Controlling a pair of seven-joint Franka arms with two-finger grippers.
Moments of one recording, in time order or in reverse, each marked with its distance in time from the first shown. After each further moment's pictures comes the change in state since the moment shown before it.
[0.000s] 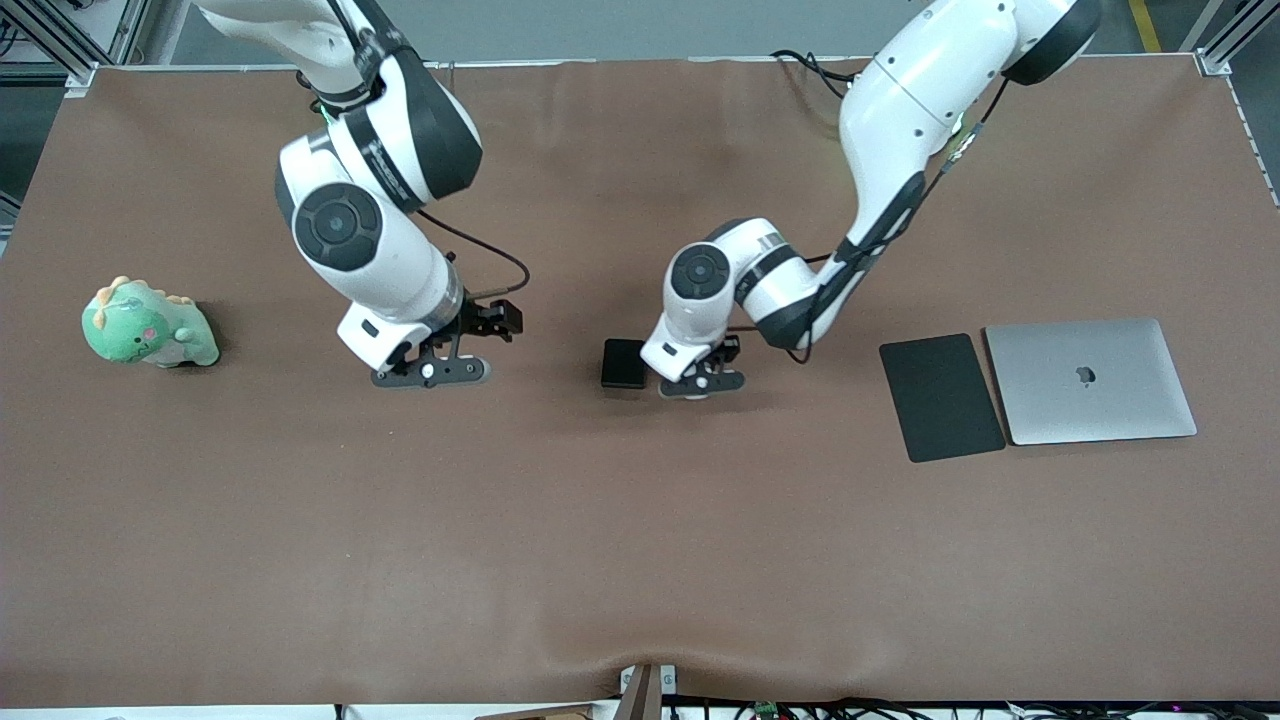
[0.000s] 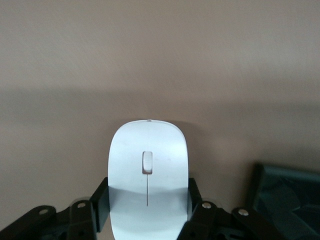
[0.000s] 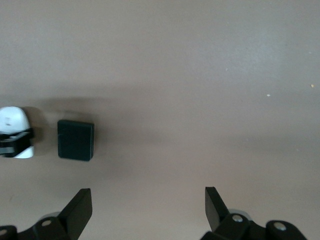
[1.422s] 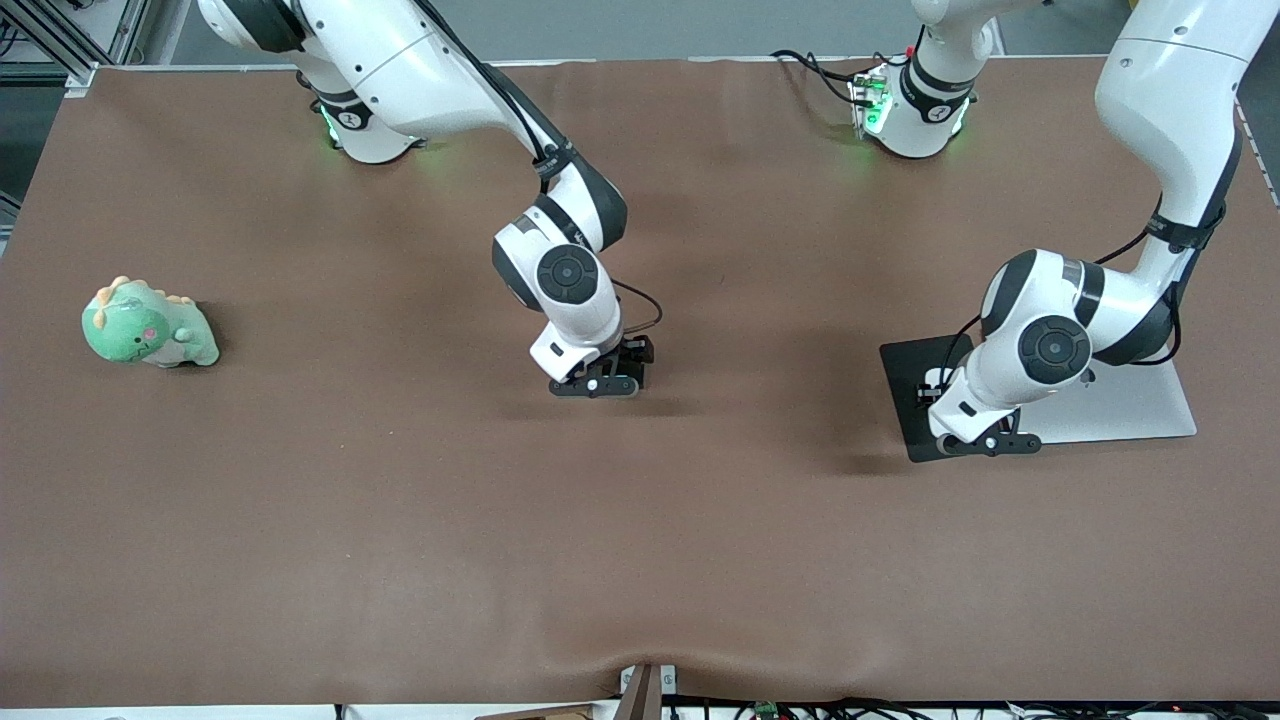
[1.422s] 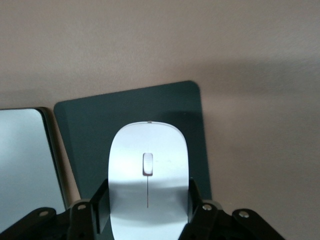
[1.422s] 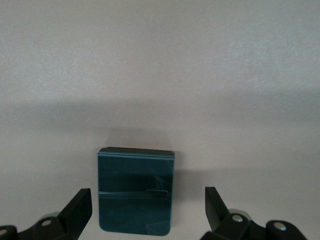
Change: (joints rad) left arm 0.663 -0.244 -0.058 -0.291 0.001 -0.065 0.643; right arm 0.260 0.363 -0.006 0.019 -0.030 0.443 0.321
